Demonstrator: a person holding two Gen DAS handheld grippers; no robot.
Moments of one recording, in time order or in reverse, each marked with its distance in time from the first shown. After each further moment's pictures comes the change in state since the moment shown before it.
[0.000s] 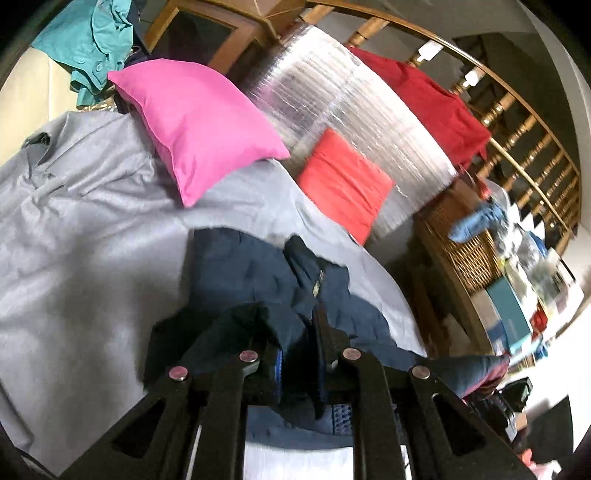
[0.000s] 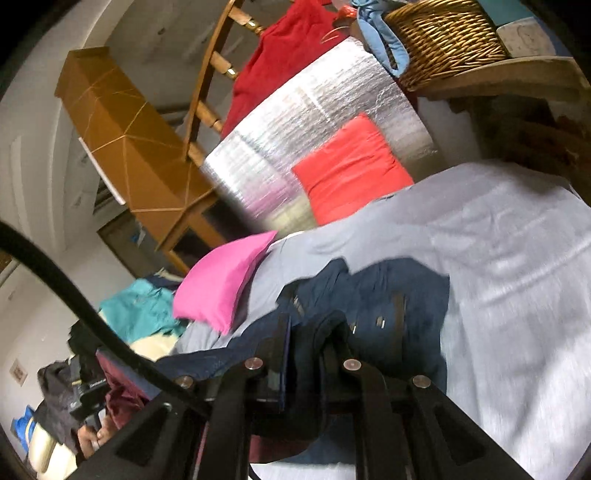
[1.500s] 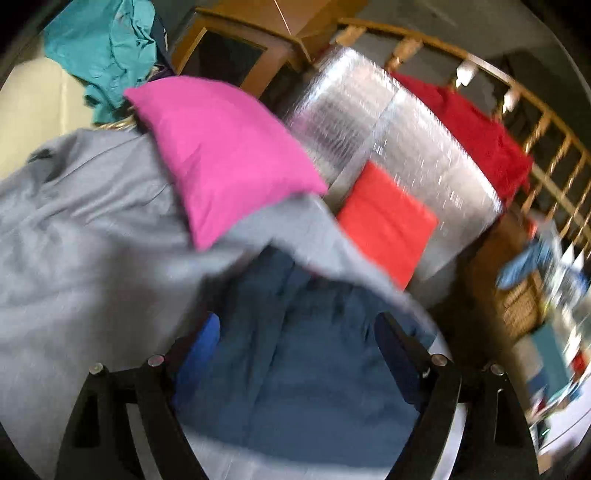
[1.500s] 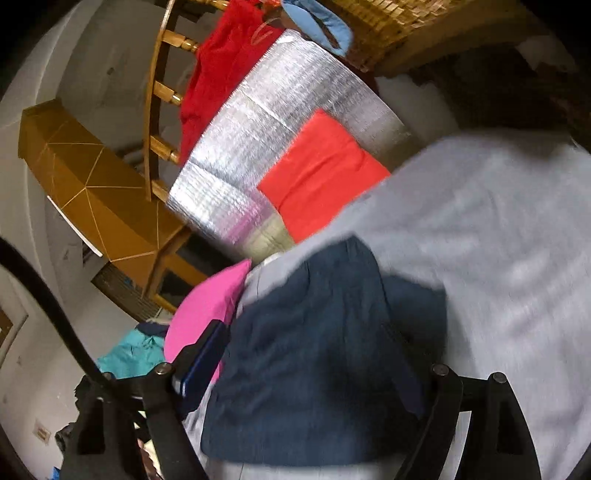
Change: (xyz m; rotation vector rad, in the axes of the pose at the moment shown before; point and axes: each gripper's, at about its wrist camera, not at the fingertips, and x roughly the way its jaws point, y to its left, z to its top) left arm 0.054 -0.026 -0.006 -0.033 -0.130 0.192; right arm 0.044 -0.065 0.017 0.218 0.004 0.003
